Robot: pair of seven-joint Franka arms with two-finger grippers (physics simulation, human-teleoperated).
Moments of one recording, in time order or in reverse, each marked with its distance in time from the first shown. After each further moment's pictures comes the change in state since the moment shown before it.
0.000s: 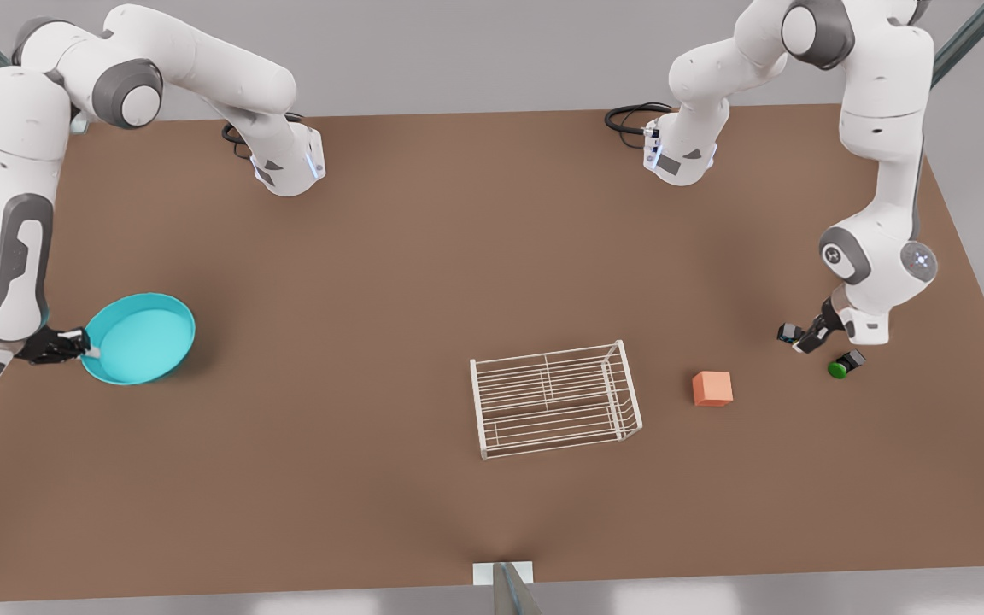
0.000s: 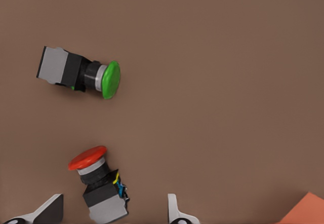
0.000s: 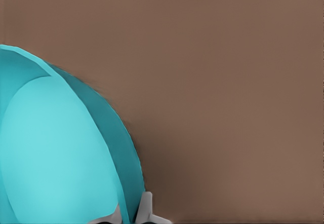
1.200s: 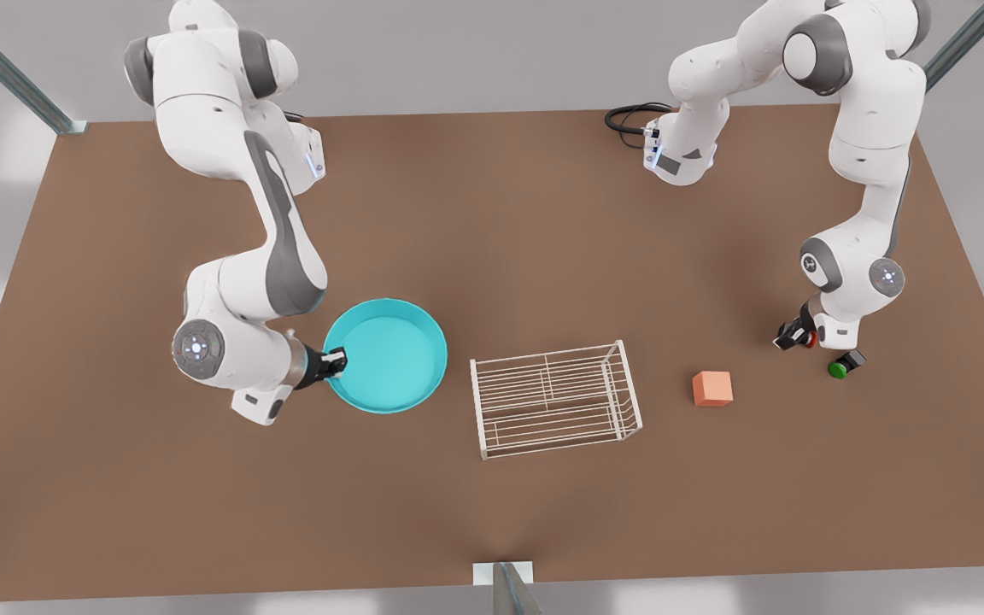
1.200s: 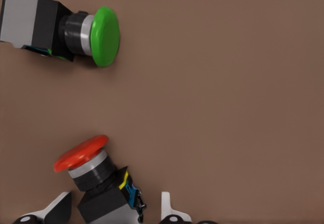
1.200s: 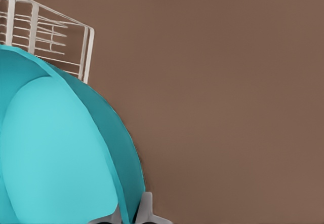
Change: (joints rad) left arm -0.012 0.107 0.010 -0.024 0.075 0.068 -0.002; right arm 0.813 0.014 0.037 0.395 0.057 -0.265 0.984
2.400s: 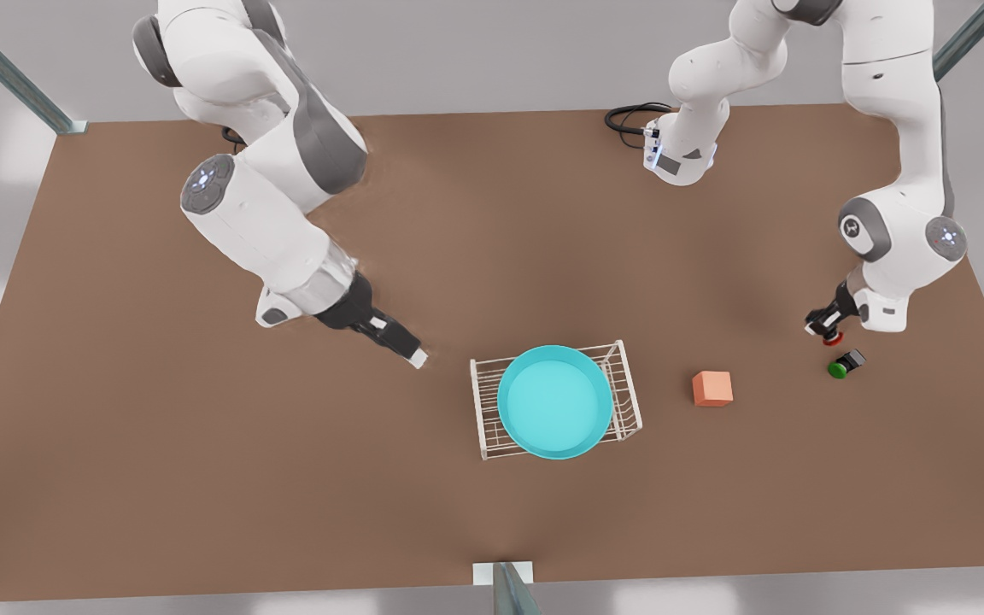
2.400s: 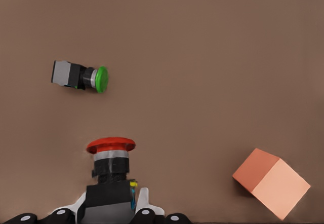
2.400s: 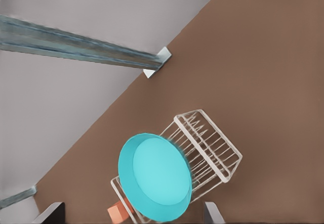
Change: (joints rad) left arm 0.016 -0.312 -0.093 0.095 0.005 -0.327 -0.036; right arm 0.040 -0.161 0.080 0.159 0.039 0.206 1.098
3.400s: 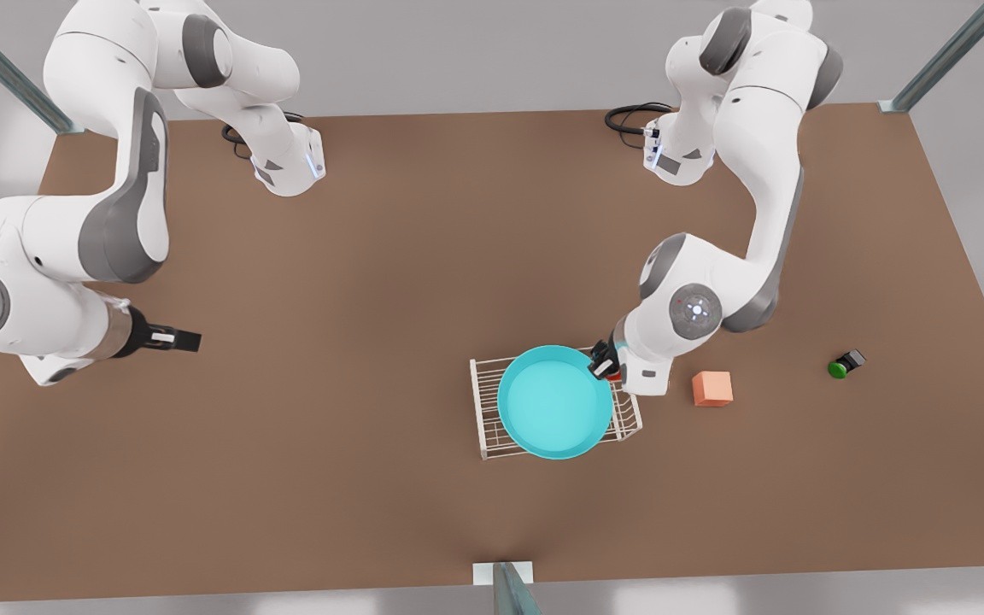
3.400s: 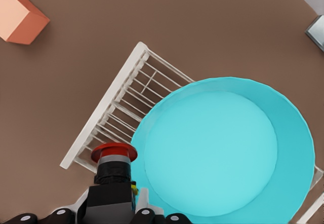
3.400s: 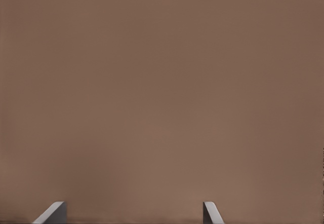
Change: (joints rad) left arm -0.519 0.419 -0.238 0.792 0.041 -0.471 -0.843; right arm -0.363 0.024 -0.010 -0.014 -0.357 -0.589 -0.837
